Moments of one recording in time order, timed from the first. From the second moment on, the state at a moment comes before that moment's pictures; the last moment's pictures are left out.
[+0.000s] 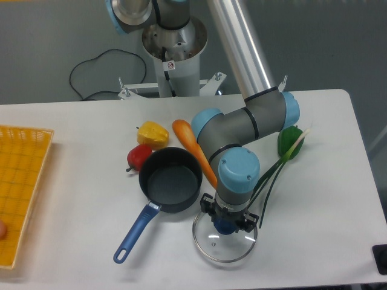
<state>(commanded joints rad) 2.47 -2.21 -1.39 -1.05 1.51 0.83</state>
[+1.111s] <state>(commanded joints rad) 2.46 -2.23 -1.38 -1.03 1.51 0.67</state>
